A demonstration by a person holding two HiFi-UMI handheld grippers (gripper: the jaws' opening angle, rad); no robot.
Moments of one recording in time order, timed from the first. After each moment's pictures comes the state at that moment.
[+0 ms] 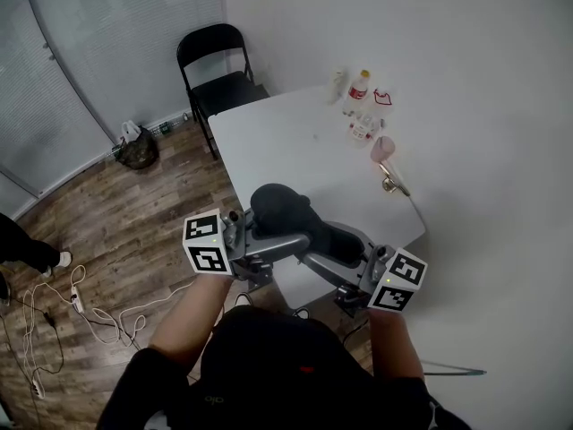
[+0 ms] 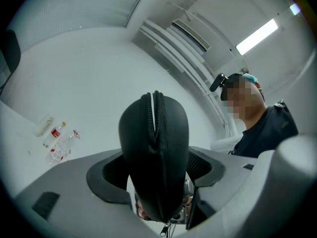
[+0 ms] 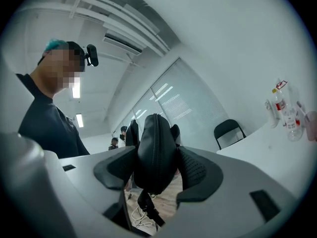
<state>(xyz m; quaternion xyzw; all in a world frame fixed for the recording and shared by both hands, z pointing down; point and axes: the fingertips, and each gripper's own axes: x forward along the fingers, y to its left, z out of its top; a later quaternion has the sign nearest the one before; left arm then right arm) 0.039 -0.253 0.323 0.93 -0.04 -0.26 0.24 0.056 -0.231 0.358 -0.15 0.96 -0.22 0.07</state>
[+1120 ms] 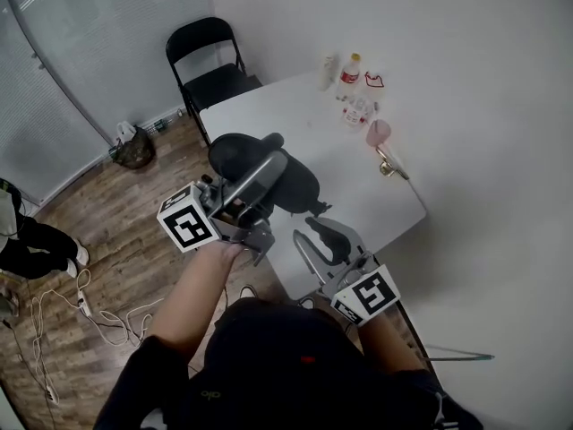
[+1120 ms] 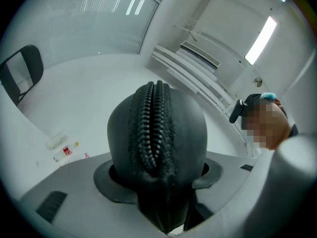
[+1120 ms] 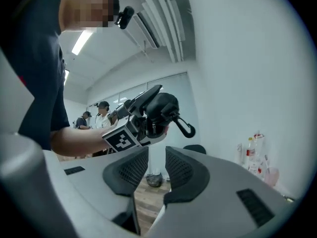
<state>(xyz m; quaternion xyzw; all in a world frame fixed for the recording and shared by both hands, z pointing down) 0.005 -0.320 0.266 0.88 -0.15 -0.36 0.28 0.058 -0.236 0.384 -0.32 0.95 -0.01 0.00</state>
